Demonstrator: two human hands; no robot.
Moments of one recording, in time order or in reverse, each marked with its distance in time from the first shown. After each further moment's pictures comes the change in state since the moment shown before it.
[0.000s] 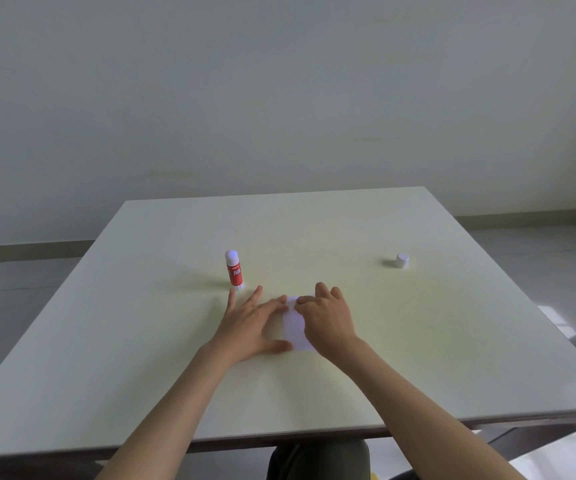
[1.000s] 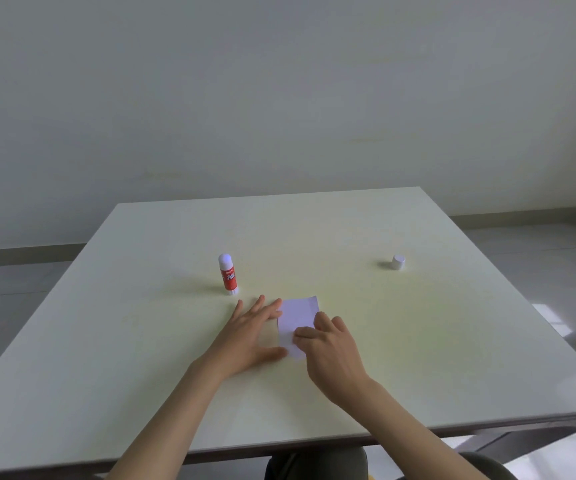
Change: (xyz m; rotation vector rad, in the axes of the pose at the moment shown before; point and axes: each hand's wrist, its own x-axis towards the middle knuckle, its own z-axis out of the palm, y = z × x) left_hand -0.001 -0.005 0.016 -0.274 0.046 0.052; right_hand -0.044 -0.006 0.006 -0.065 0.217 -0.057
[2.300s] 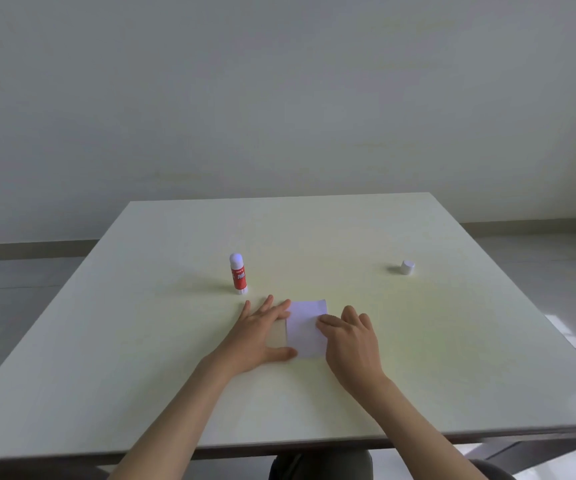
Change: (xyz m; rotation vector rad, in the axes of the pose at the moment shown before) left_hand -0.003 0.007 -0.005 -0.067 -0.027 -0.022; right_hand 0.001 0.017 0.011 0.012 0.020 0.188
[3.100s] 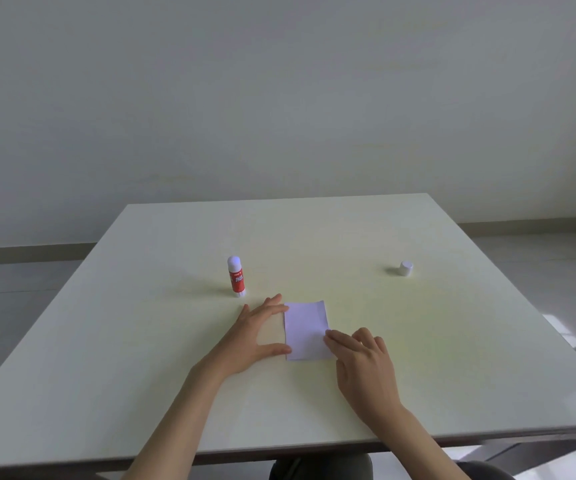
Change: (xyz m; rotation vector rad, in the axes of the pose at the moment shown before) left_hand -0.003 -0.008 -0.006 -0.175 0.039 0.019; right_hand -0.030 0.012 0.005 0.094 0.227 -0.057
